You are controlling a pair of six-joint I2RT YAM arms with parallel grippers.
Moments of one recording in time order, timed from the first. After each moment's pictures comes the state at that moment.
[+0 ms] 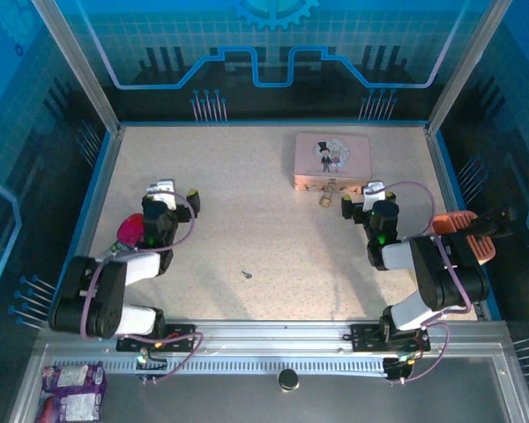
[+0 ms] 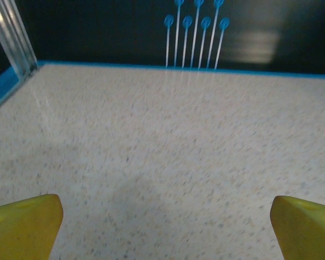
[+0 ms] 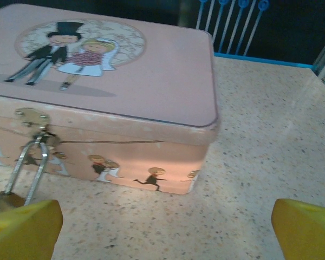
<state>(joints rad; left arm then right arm) -0.08 1.33 0.35 0.73 -0.17 -0.09 0.12 1.54 0.35 0.88 0.15 -0.08</state>
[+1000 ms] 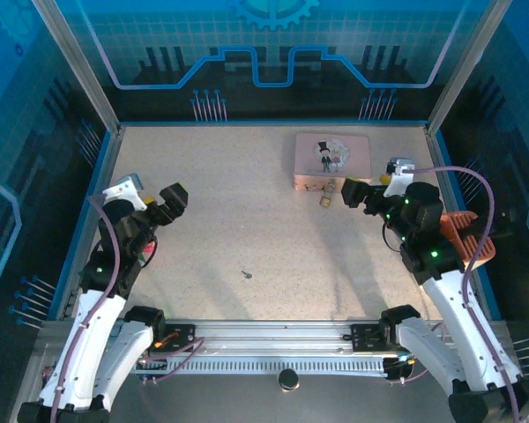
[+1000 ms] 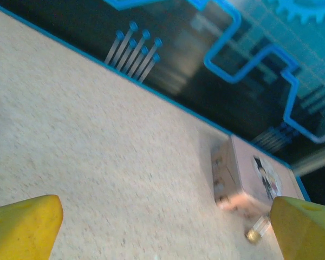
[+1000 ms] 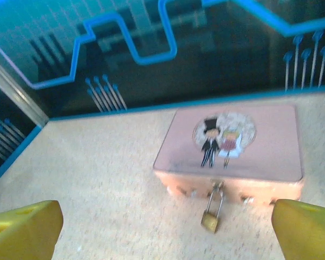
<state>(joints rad) -0.10 0.64 0.70 -0.37 0.06 -0.62 0.23 0.78 0.83 -0.34 -0.09 0.32</state>
